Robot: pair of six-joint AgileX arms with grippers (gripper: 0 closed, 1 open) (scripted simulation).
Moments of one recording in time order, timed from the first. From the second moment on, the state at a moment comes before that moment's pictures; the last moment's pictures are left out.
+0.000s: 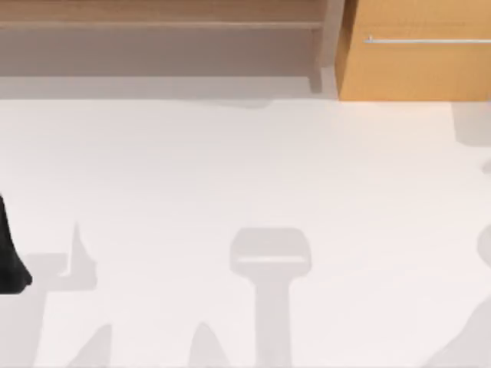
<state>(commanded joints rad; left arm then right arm) 0.00 0.00 0.00 0.00 0.00 0.00 -0.50 1.93 0.97 0.67 -0.44 1.46</state>
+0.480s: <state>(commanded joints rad) 0.00 0.00 0.00 0.00 0.00 0.00 -0.49 1.97 1.01 0.67 -0.43 1.46</state>
